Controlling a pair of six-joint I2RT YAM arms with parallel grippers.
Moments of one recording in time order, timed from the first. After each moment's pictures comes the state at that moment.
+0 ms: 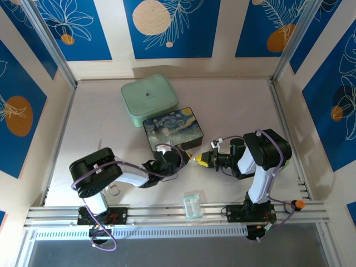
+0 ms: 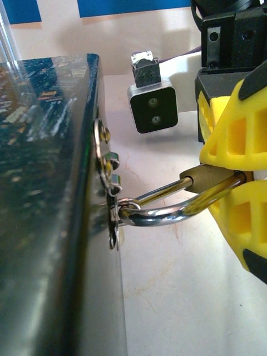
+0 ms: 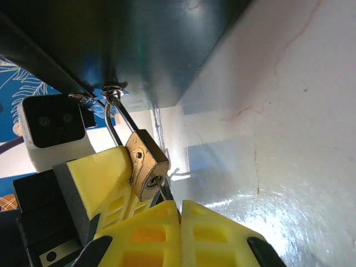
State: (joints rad) left arm -1.06 1.73 0.59 0.66 -0.23 -1.36; right arm 0.21 1.89 0.25 1.12 -1.12 1.15
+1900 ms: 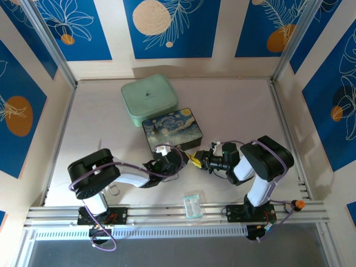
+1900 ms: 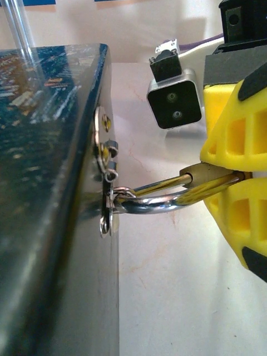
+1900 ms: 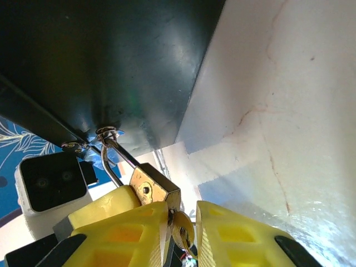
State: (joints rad) left arm -1.08 1.71 0.62 0.55 -0.29 -1.41; right arm 0.43 1.74 0.19 1.12 -0.71 1.46
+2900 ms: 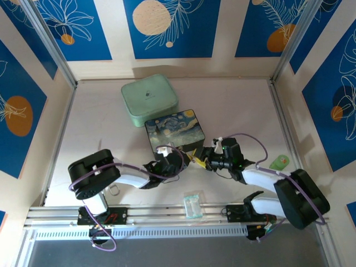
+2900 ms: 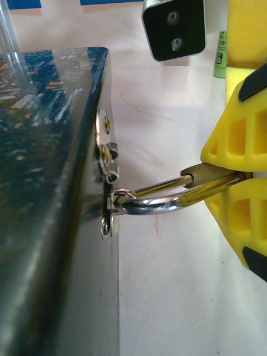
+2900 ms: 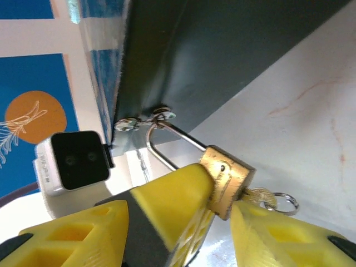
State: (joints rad) left arm -1.10 1.71 0.62 0.56 -0.27 -1.40; right arm 0.47 1.20 0.29 0.31 -0.54 1.17
